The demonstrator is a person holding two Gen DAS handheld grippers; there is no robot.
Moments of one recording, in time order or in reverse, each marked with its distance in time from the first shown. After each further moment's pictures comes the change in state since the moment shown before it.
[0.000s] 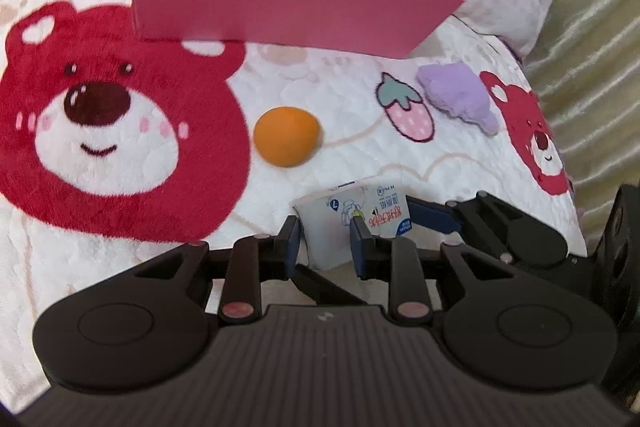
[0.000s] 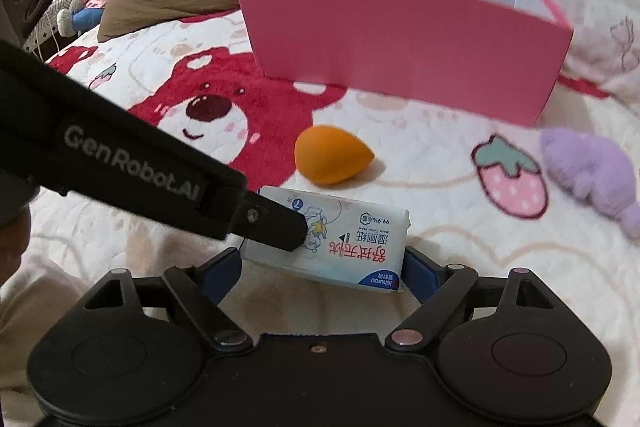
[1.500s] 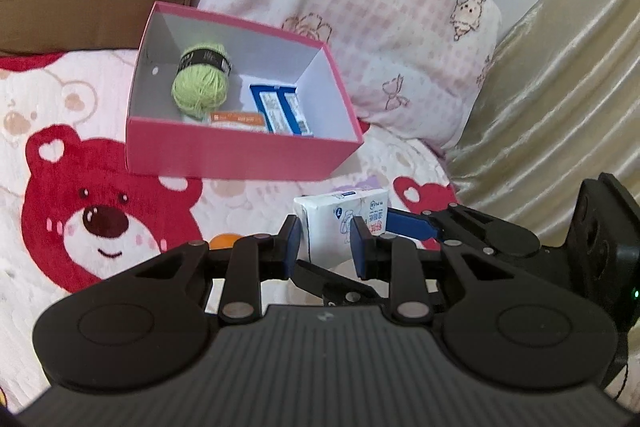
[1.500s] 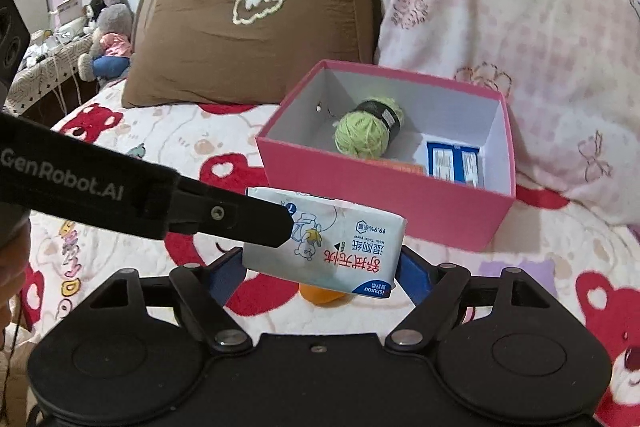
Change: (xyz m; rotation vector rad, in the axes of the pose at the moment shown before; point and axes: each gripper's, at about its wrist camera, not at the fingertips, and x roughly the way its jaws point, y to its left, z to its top) left arm -0.131 -0.038 0.054 -0.021 -0.227 -0.118; right arm -0.089 0.001 0.081 -0.049 -0.113 0.024
